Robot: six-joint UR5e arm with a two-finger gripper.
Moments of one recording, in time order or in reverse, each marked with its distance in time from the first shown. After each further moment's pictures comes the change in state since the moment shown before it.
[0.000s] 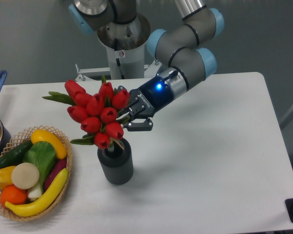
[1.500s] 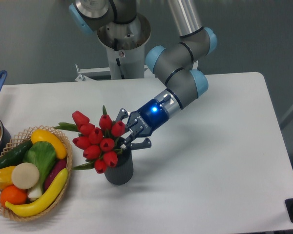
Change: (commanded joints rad) arm 0.000 -0.089 -0.078 0.009 0.133 0.170
